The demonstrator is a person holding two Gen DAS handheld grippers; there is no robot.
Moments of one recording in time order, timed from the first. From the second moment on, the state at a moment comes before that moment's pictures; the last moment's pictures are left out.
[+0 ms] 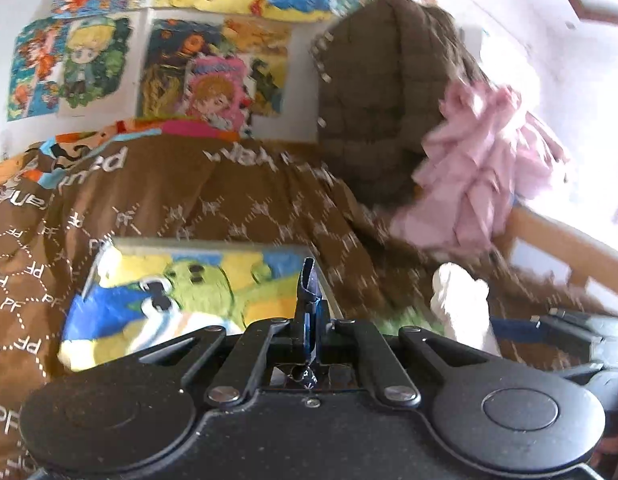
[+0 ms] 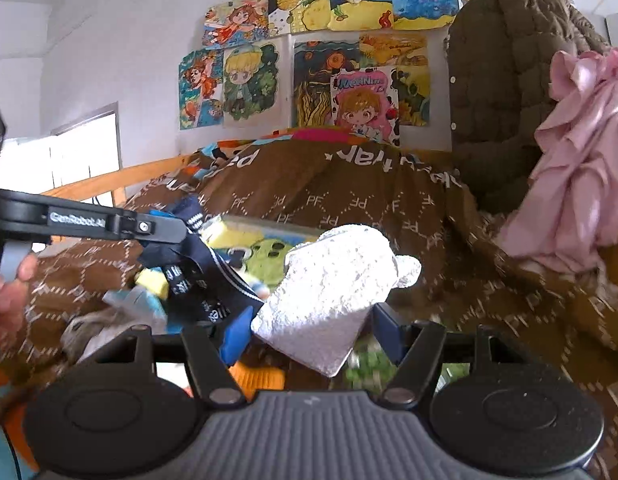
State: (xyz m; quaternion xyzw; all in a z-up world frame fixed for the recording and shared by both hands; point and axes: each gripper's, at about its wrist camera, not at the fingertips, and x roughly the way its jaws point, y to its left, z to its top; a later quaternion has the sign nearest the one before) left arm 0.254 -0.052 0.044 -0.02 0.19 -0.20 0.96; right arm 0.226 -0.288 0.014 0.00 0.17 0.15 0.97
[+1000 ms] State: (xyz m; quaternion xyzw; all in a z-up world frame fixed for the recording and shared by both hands) left arm 0.406 -0.040 -0.038 -0.09 0.24 -0.14 0.96; right arm 0.359 -0.229 -0.058 -0.08 0.20 0.18 0.96
